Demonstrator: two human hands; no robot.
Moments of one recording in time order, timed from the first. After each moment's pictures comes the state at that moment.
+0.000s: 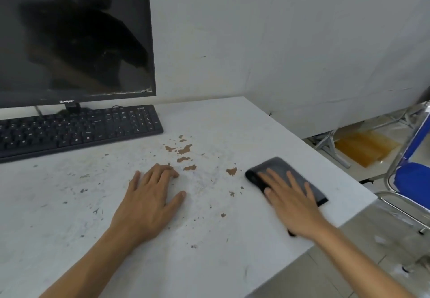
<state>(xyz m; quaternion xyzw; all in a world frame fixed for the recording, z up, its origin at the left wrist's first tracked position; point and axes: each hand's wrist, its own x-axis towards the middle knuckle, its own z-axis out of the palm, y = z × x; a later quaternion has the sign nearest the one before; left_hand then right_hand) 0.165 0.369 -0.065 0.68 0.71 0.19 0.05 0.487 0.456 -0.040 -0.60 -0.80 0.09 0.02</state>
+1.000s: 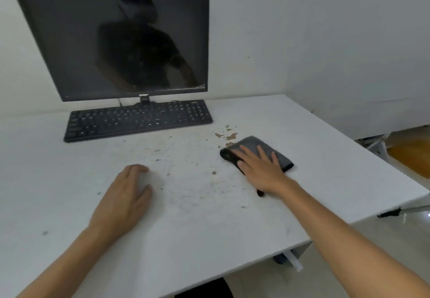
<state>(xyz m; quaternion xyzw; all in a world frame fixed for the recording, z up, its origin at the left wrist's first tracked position) 0.068 0.228 -0.056 0.55 0.79 0.27 0.05 0.339 0.442 -0.033 -0.46 -0.88 0.12 -0.01</state>
